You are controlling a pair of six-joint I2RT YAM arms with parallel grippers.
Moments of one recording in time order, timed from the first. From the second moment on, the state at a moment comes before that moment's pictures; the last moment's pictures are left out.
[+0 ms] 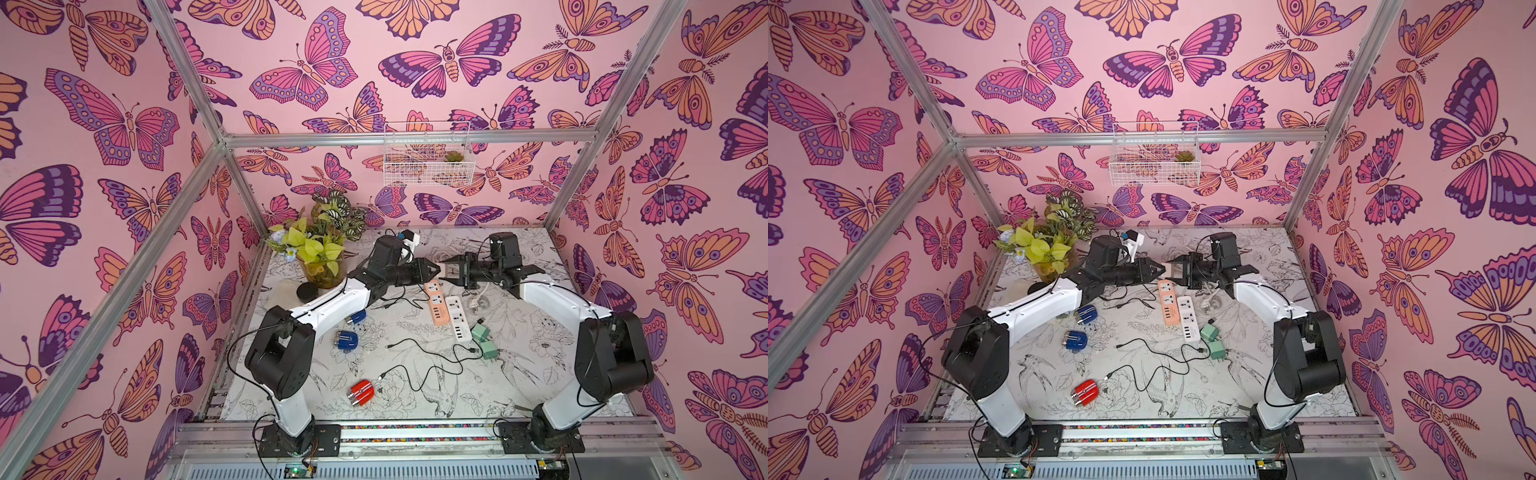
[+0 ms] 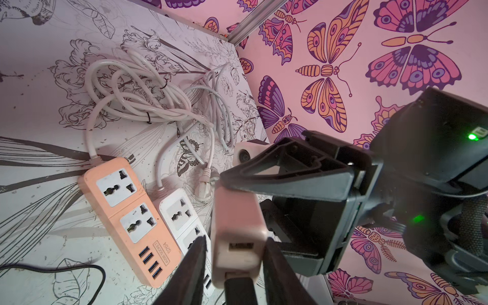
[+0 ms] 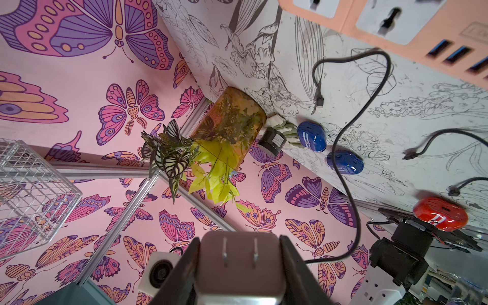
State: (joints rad) left arm -0.61 1.76 1.30 0.00 0.50 -0.72; right arm 0.26 1.64 1.15 -0.13 -0.79 1.97
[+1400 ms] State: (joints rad) left arm -0.71 2.16 2.05 -0.87 0.24 -1.01; right arm 0.22 1.39 1.23 -0.78 -0.27 0.85
